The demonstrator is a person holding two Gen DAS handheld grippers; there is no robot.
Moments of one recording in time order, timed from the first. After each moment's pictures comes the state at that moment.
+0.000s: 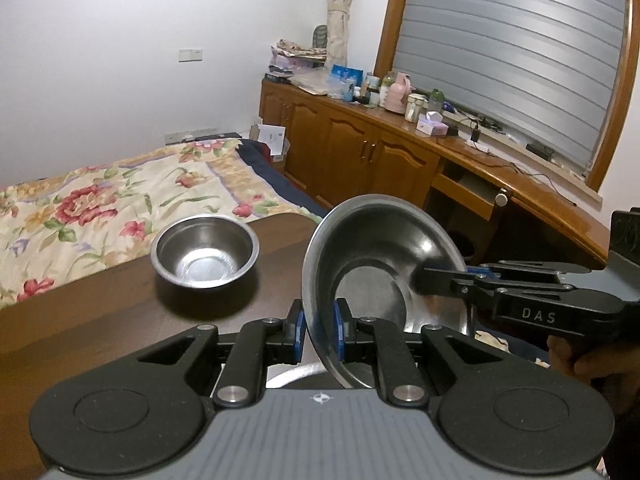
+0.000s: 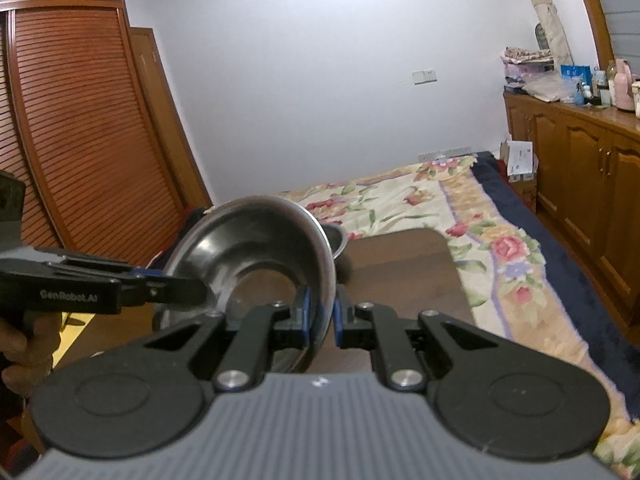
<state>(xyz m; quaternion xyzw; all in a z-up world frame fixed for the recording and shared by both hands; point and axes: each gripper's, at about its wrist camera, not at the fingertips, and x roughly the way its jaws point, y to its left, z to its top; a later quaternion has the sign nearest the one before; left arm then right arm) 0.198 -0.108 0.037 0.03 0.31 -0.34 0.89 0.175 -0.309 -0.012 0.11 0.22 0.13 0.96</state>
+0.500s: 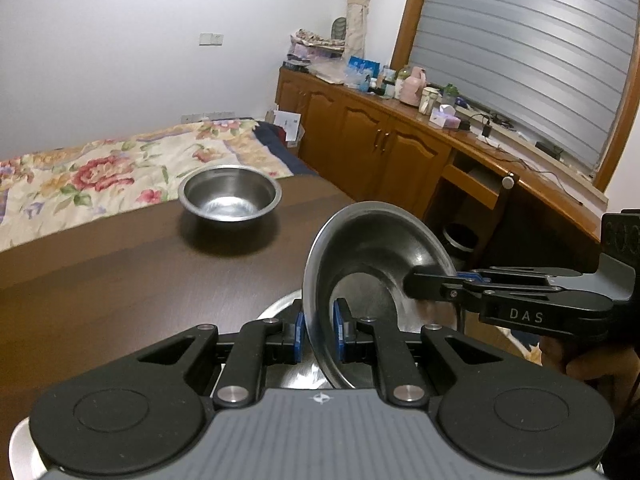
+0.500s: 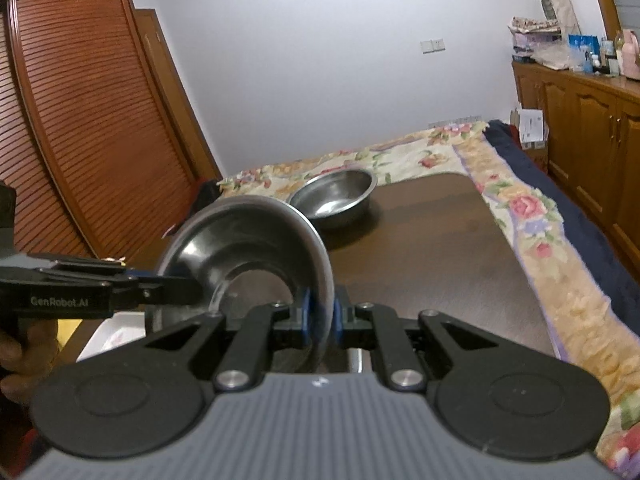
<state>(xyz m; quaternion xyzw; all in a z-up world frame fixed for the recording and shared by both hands) 0.167 -0.072 0.006 0.02 0.33 -0.33 0.89 0.156 -0.276 -0.038 0.12 0.26 0.14 0.95</state>
